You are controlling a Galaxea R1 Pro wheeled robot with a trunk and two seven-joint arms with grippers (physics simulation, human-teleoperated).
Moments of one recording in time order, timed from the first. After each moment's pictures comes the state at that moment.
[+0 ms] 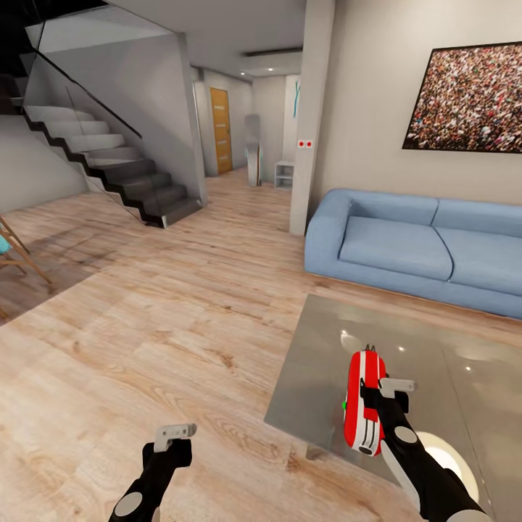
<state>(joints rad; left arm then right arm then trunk) -0.07 -0.17 0.13 -1.26 -0.14 0.15 -0.05 -0.45 -0.16 0.16 -0.79 -0.17 -0.10 -0.27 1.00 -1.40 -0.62</state>
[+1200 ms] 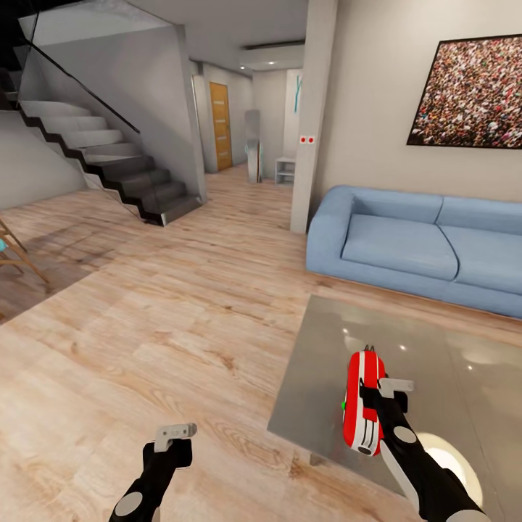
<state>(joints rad) -0.07 -0.17 0.13 -1.26 -0.14 0.15 -0.05 -0.45 -0.16 0.16 -0.79 -0.17 -0.10 -0.27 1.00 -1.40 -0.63</state>
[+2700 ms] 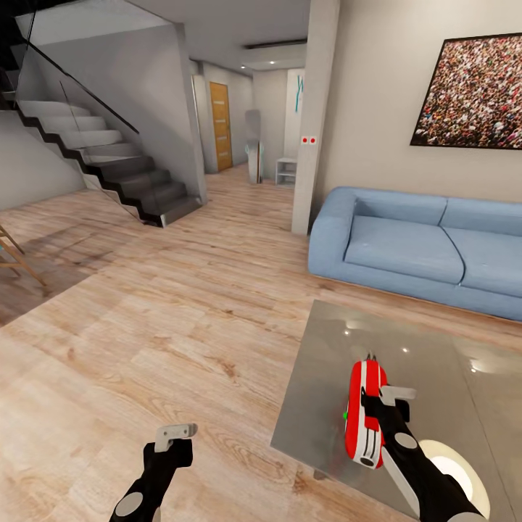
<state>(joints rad) -0.07 -0.17 0.13 -1.26 -0.13 0.15 -0.05 -0.45 -0.15 0.15 -0.73 -0.18 -0.09 -0.26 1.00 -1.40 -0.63</state>
